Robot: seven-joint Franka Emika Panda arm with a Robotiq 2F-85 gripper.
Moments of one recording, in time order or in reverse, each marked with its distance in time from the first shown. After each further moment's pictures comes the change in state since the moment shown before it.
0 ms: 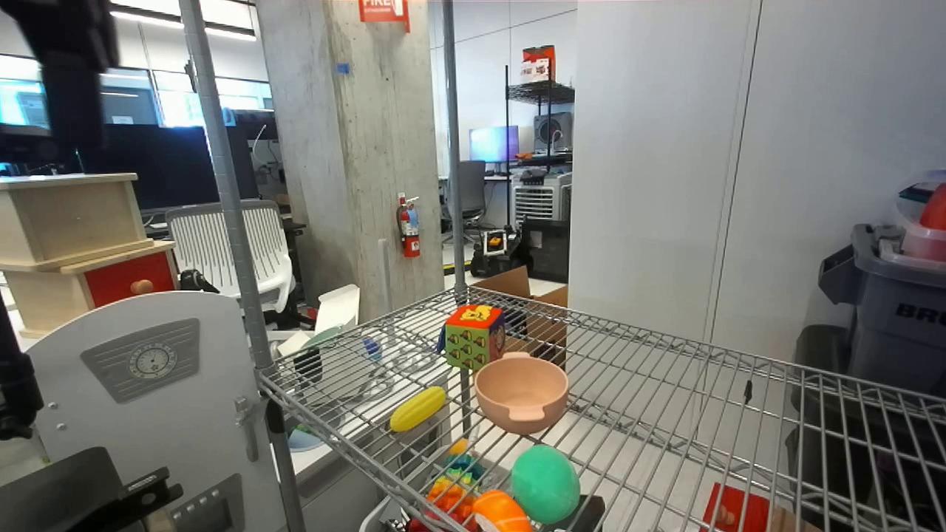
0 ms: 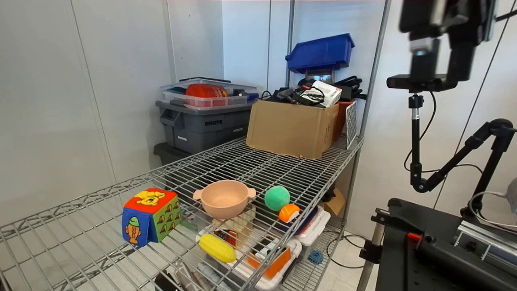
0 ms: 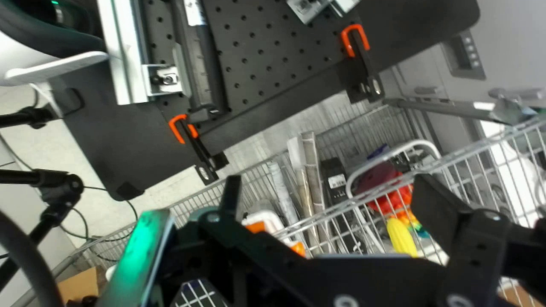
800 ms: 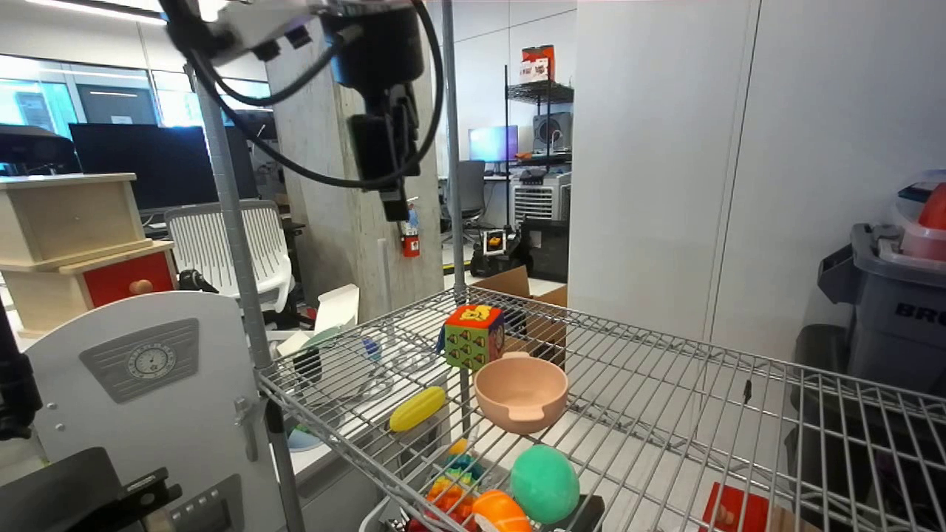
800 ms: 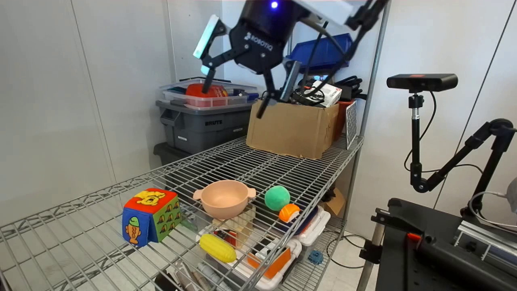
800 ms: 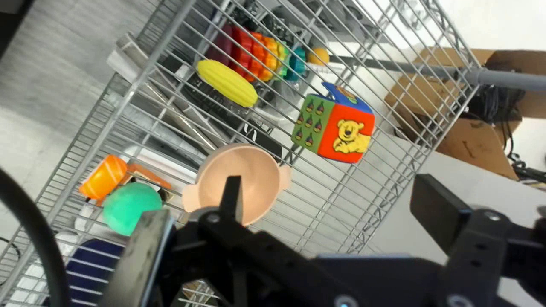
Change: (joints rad) arm 0.086 0.601 0.012 0.324 0.339 0.715 0.264
